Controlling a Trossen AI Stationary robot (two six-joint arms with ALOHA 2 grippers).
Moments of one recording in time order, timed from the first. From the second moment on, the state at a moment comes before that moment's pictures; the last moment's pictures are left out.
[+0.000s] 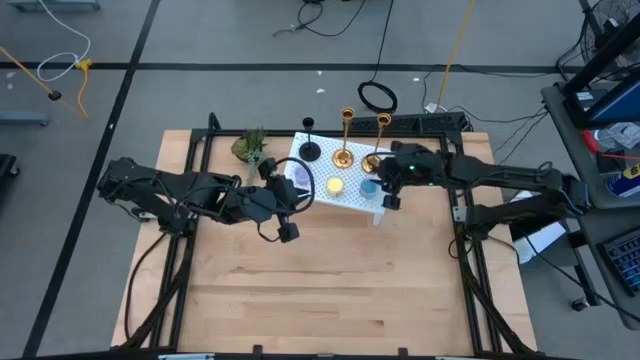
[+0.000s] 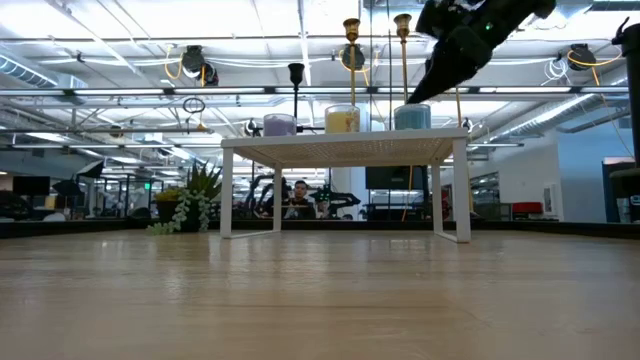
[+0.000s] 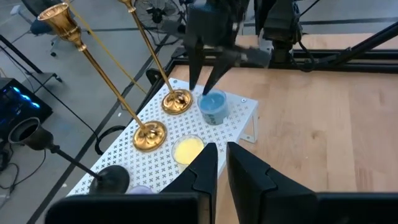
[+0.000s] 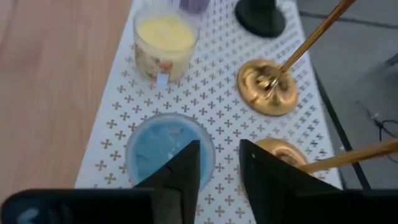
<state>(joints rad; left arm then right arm) -0.26 1.46 1.58 -0.72 -0.60 -0.17 -0.26 1.14 0.91 -0.45 0.08 -0.23</state>
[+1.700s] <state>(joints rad) -0.28 0.45 0.08 0.42 -0.17 0.12 -0.07 0.21 0.10 0.04 -0.27 -0.04</state>
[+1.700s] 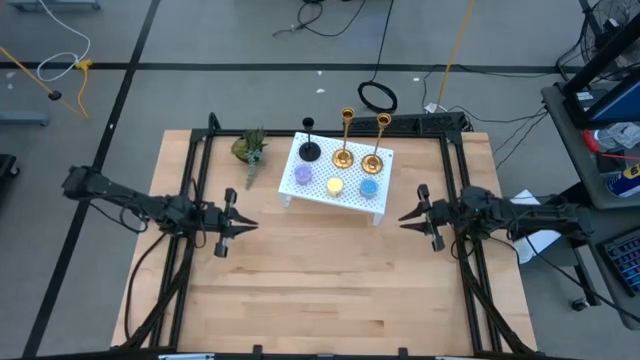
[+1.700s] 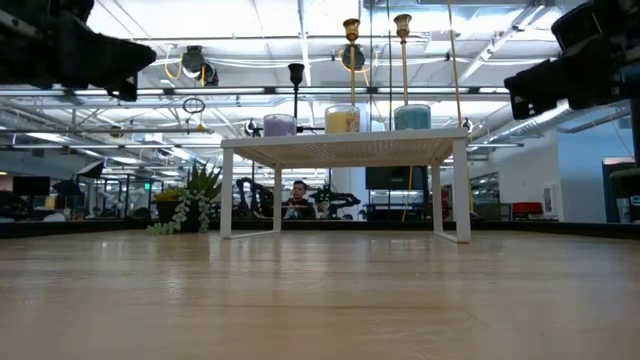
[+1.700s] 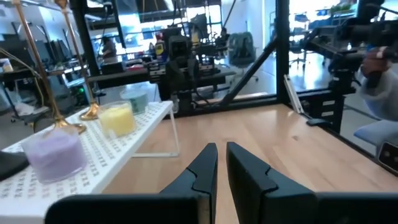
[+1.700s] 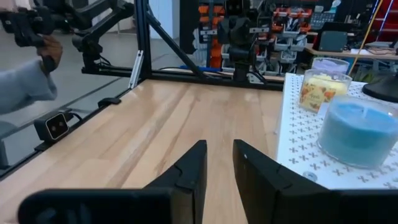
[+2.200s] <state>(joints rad) -0.28 0.45 0.01 0.47 -0.15 0.20 -0.07 0.00 0.05 -0.04 -0.26 -0.03</state>
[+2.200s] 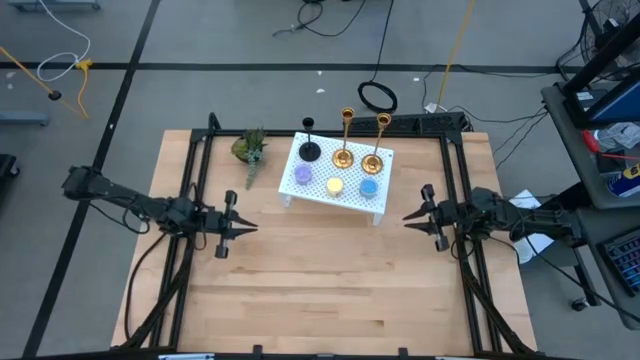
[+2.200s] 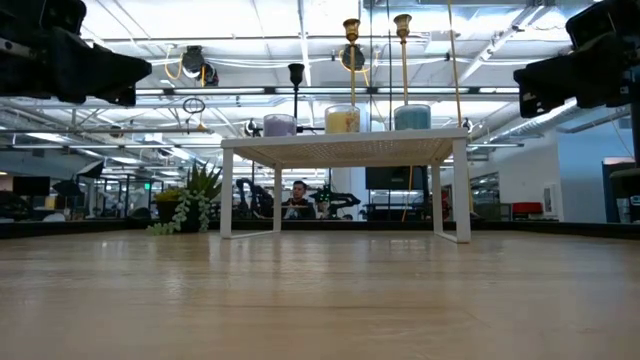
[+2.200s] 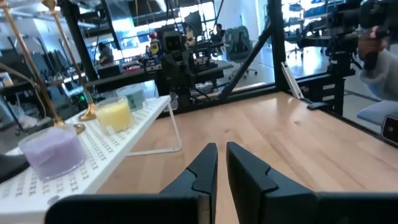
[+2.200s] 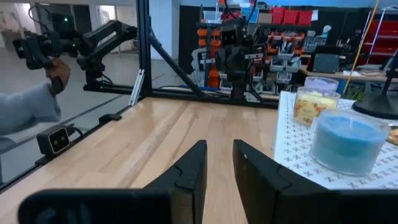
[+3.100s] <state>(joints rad) -0.28 0.01 0.02 0.04 -0.16 0.30 -0.07 0.00 0.05 -0.09 -0.32 0.00</state>
